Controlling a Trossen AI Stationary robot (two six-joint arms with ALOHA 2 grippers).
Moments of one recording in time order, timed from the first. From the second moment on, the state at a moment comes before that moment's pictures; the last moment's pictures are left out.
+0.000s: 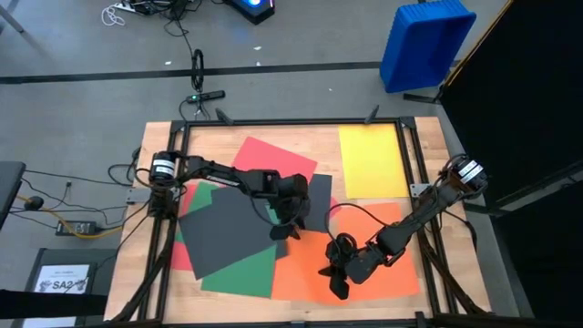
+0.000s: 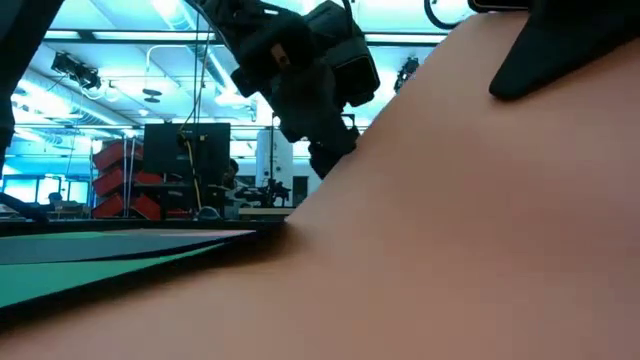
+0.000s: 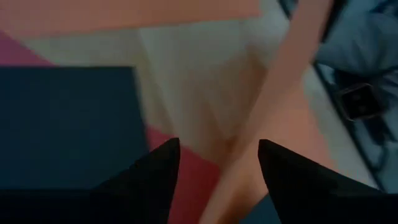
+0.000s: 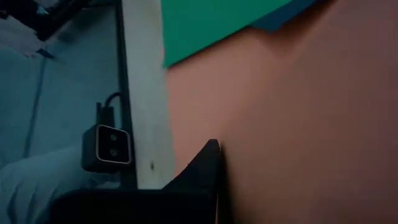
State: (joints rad) left arm 0.01 1.92 1.27 -0.24 0.62 0.06; right arm 0.65 1.68 0.94 0.01 0.34 0.97
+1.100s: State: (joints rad) left arm 0.04 1.96 1.39 -0.20 0.68 -0.03; right arm 0.64 1.30 1.05 -0.69 0.52 0.99
